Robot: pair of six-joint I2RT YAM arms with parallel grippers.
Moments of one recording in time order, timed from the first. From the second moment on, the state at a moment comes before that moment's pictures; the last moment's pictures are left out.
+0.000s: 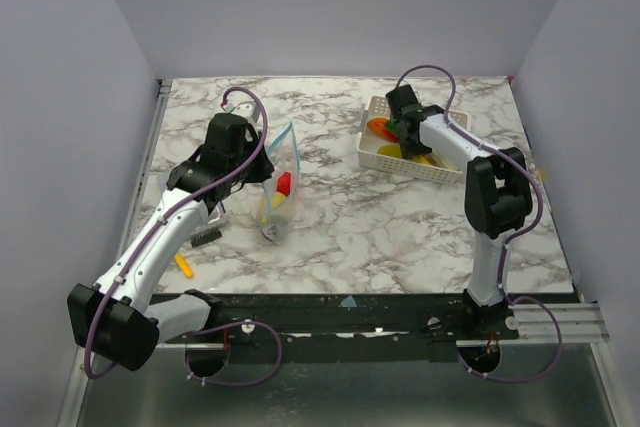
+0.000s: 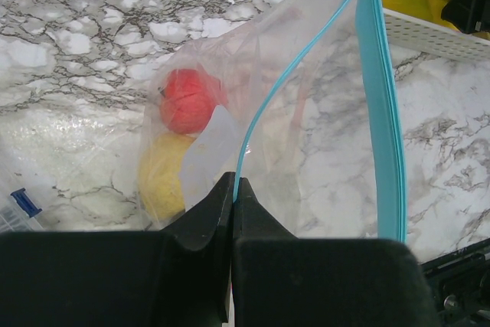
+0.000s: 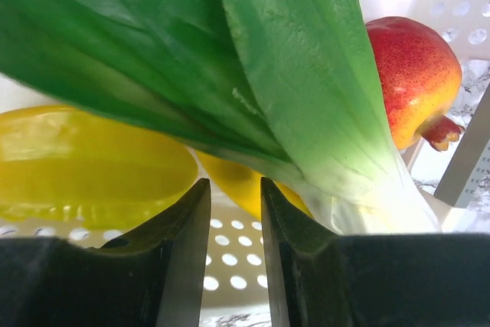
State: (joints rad) left arm -0.39 1.16 1.10 -0.58 0.06 -0.41; right arm 0.35 2.01 1.59 -0.70 0.44 0.11
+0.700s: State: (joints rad) left arm -0.39 1.16 1.10 -0.58 0.06 -0.41; right arm 0.31 2.07 1.56 -0.58 0.35 0.02
